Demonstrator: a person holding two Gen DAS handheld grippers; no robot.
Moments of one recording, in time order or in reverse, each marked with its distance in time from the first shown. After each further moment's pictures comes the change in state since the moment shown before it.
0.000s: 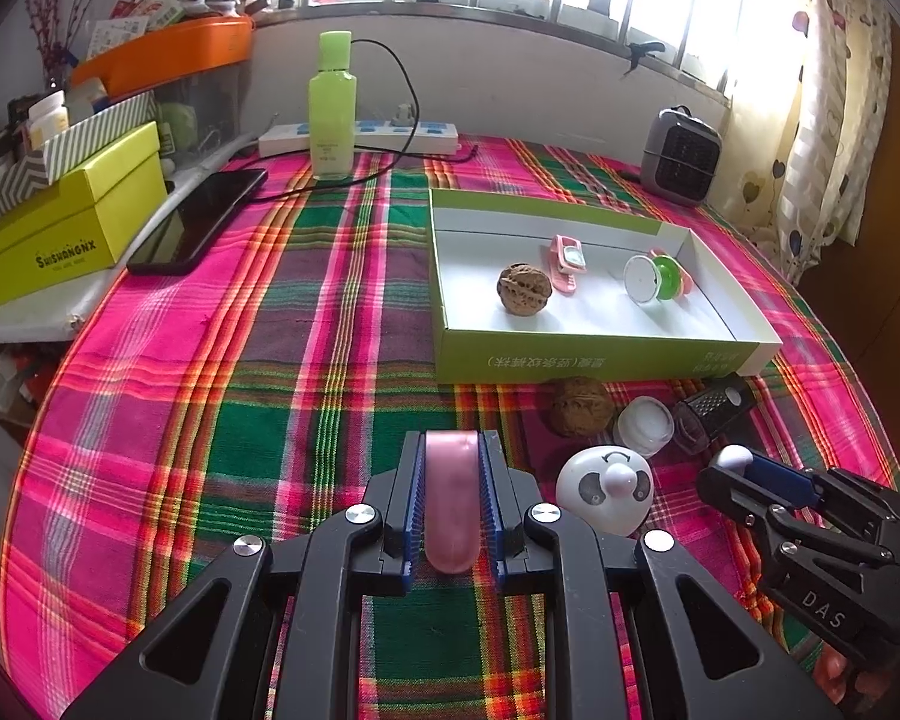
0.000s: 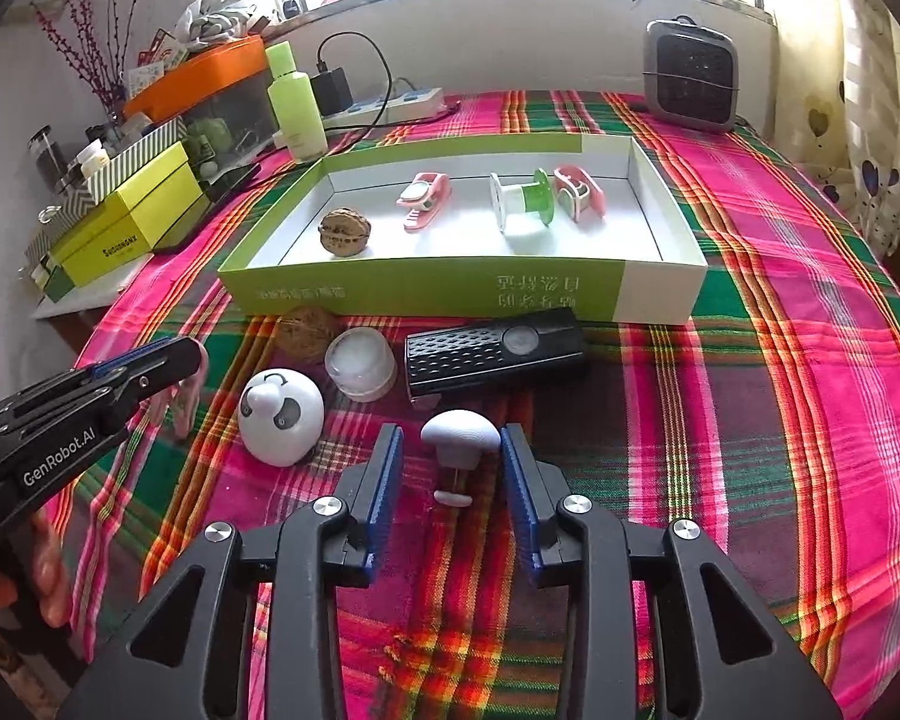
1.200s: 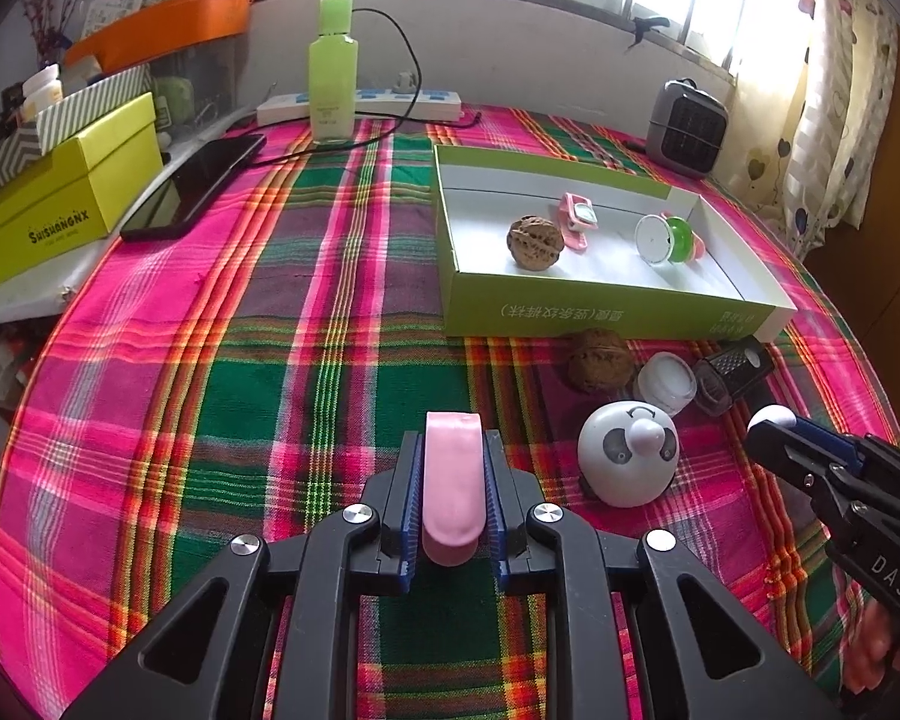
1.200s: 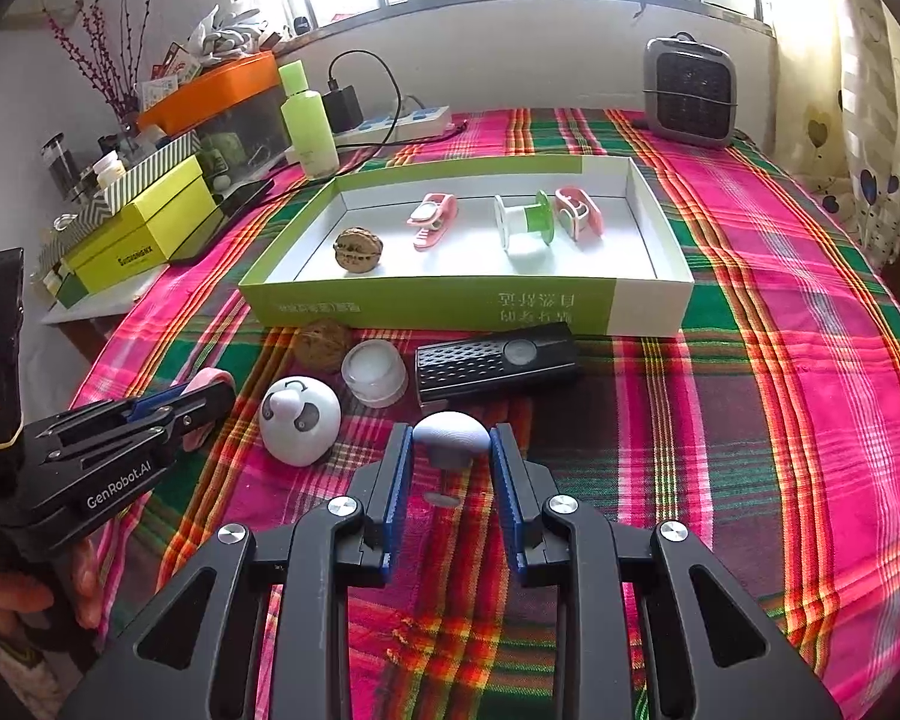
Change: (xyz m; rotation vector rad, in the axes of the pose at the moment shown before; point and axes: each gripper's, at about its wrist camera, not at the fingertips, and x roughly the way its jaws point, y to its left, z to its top) left arm 0.011 0.005 -0.012 0.004 0.058 0.002; right arm -0.014 0.001 -0.001 -0.004 -0.036 0.020
